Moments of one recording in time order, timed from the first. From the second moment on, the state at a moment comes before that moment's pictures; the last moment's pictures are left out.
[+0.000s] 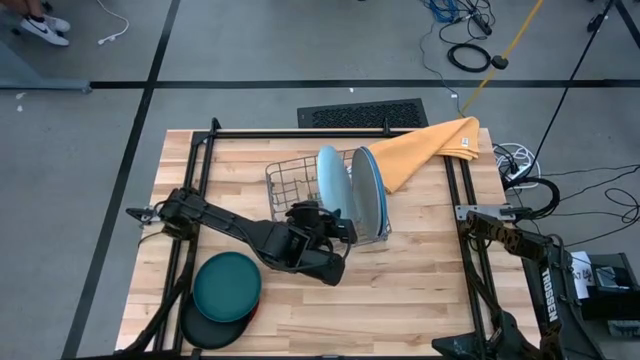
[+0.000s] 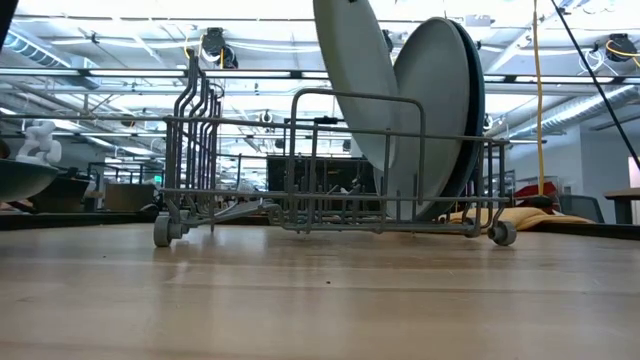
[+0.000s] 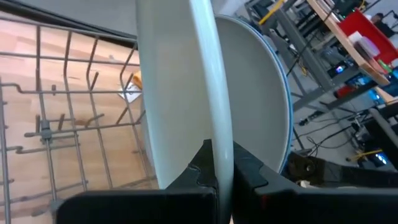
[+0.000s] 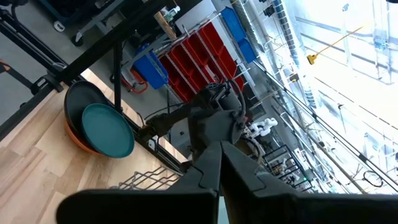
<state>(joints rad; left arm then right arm) -0.37 1.98 1.98 -1.01 -1.03 -1.67 1.27 2.02 2.31 -1.44 1.57 0.25</state>
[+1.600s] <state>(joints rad) -0.26 1.99 1.81 -0.52 -0.82 -1.35 1.27 2.02 2.31 -1.45 1.57 0.25</state>
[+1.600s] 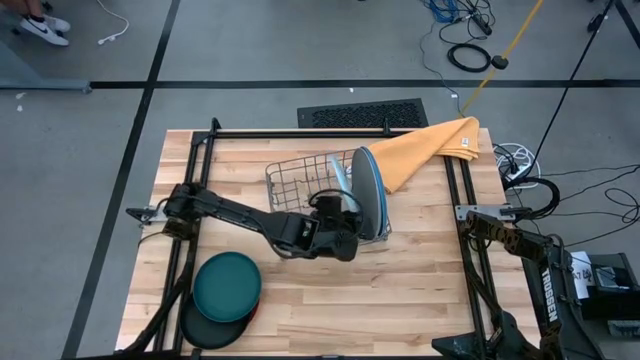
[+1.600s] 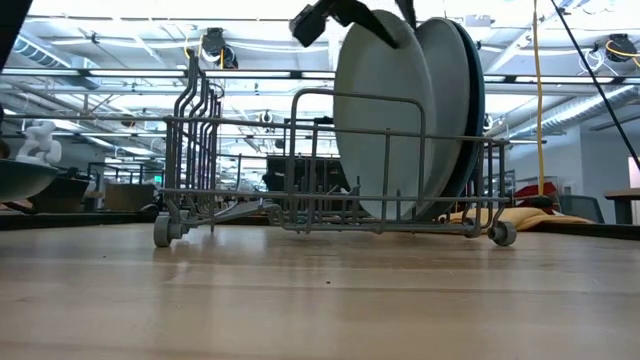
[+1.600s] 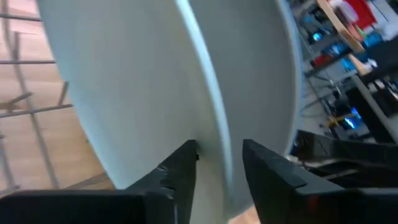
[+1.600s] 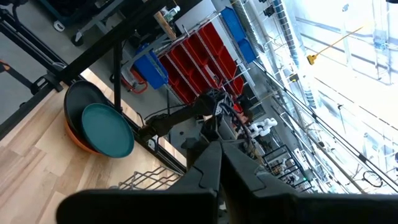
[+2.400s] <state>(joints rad) -0.26 1.96 1.81 -0.38 -0.66 -0.88 1.27 2.02 2.31 -1.45 1.57 0.26</state>
